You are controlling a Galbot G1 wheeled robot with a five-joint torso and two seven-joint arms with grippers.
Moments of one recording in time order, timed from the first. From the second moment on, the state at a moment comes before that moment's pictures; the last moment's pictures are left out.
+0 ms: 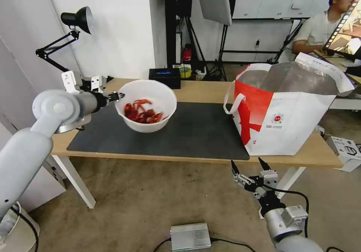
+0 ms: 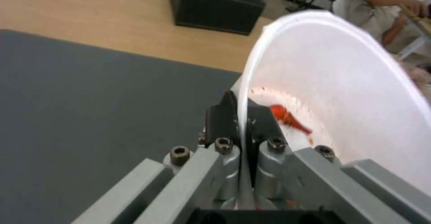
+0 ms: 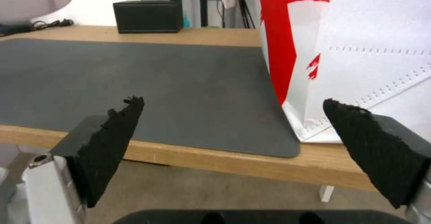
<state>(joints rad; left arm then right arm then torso) 0.44 -0.76 -0.14 -1.82 -1.60 0.73 -0.59 -1.69 0.95 0.37 2.21 0.42 0.07 0.34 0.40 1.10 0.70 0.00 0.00</state>
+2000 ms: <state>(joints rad) 0.06 -1.21 0.13 -1.66 -1.79 0.45 -0.77 -1.69 0.95 0.37 2.21 0.42 0.07 0.34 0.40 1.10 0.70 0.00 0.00</state>
